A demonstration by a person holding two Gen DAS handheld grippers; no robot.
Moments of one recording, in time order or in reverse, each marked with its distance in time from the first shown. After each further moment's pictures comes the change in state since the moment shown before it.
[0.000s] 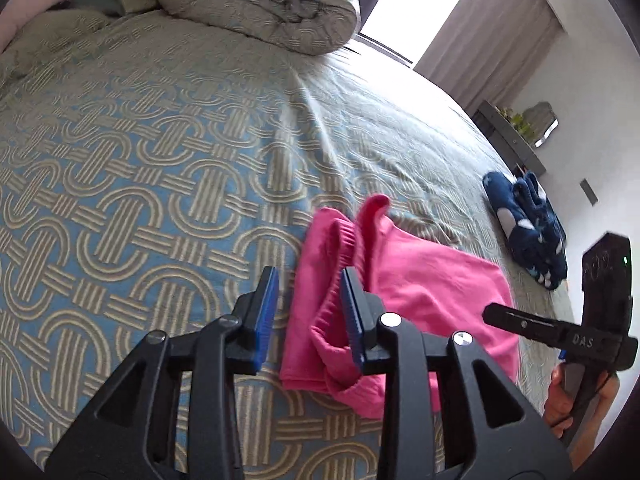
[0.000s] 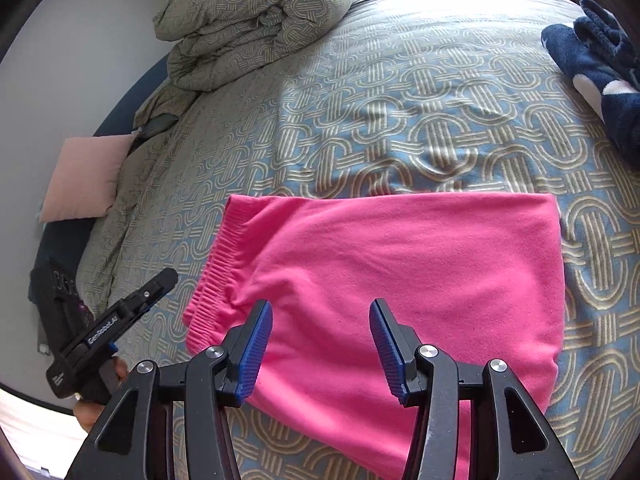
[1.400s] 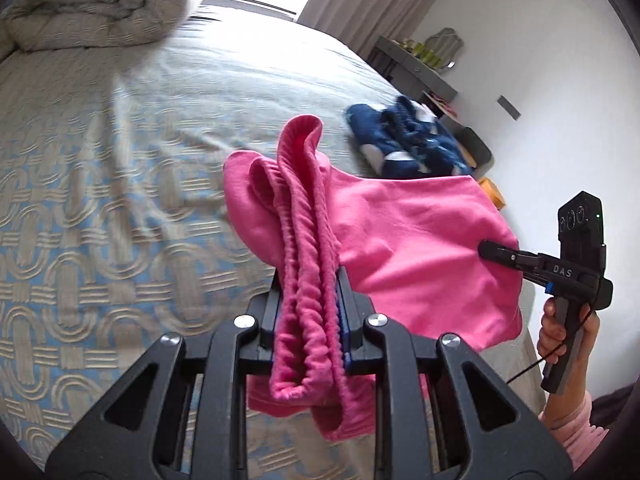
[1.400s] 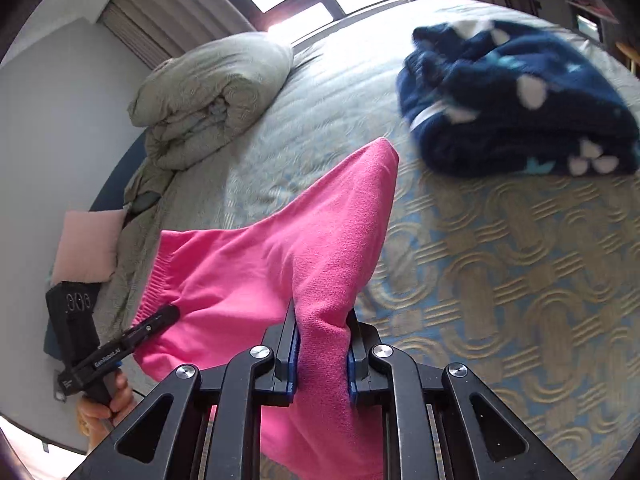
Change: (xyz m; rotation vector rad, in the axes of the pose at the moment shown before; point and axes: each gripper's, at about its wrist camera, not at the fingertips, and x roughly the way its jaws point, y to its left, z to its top) left arm 0.005 -0.173 0.006 0.247 0.160 -0.301; right arm -0.167 -0.136 -0.034 0.150 -0.221 -0.033
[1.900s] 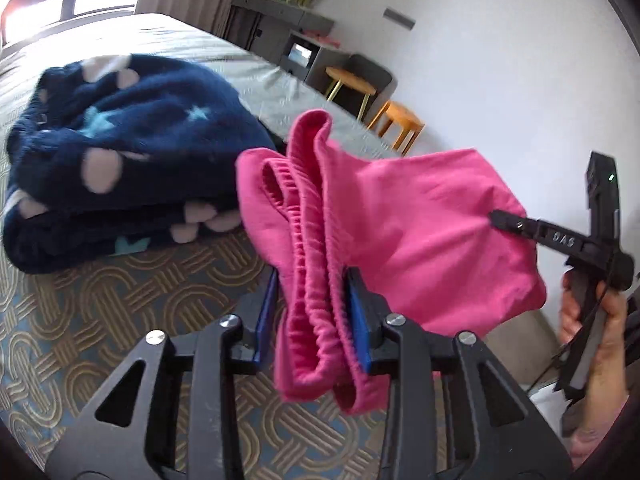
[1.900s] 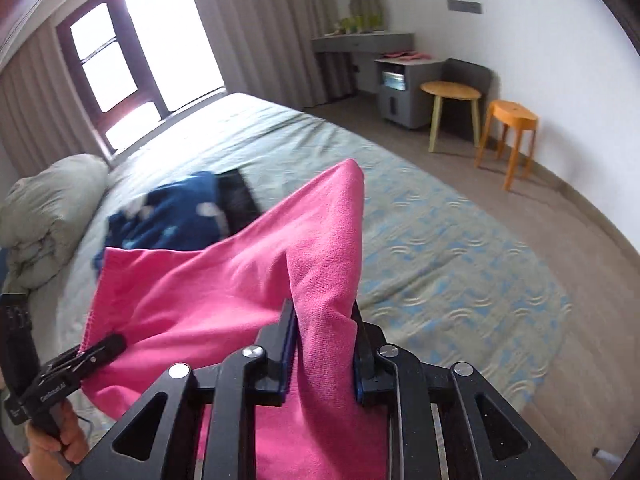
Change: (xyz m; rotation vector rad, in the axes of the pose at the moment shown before) left arm 0.259 -0.320 0.019 0.363 0.179 -0.136; right arm -0.229 -0.276 0.025 0.244 -0.269 -0.611
